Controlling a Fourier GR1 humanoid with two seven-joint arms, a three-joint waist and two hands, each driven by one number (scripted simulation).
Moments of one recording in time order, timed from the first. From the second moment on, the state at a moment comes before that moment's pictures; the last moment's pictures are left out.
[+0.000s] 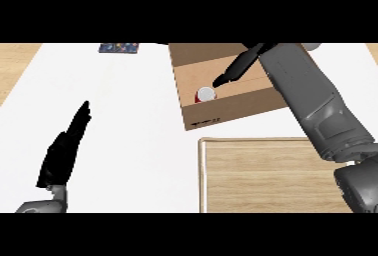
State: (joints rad) left arm -0.04 0.19 0.01 -1.56 -0.19 0.05 0.10; right arm -1.35 -0.20 -0.07 -0.13 0.23 0.42 -0.64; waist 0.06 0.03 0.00
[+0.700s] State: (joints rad) left arm -0.08 0.17 -0.02 -1.54 -0.20 0.05 0.08; right arm -1.35 -0.51 -0.25 -0.06 0.07 0.53 -0.52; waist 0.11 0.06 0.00
